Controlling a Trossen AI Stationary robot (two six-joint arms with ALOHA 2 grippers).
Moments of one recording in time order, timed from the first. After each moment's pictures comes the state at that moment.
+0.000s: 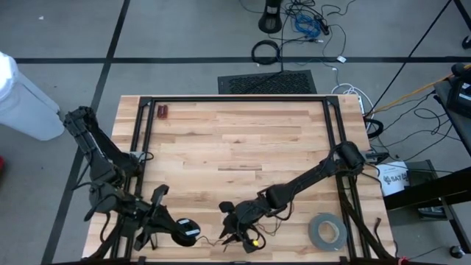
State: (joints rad) left arm -0.93 1.13 0.99 0.13 -0.47 0.56; right arm 0.44 2.02 1.44 0.13 -0.21 0.14
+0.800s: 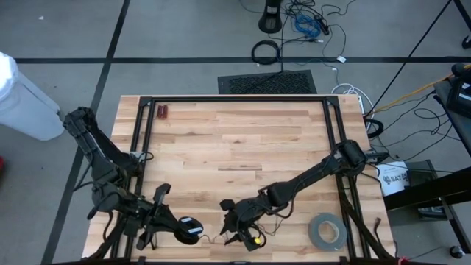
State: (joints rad) left arm -0.91 1.14 0.99 0.15 -0.46 0.56; right arm 0.43 2.00 1.44 0.07 -0.22 0.11
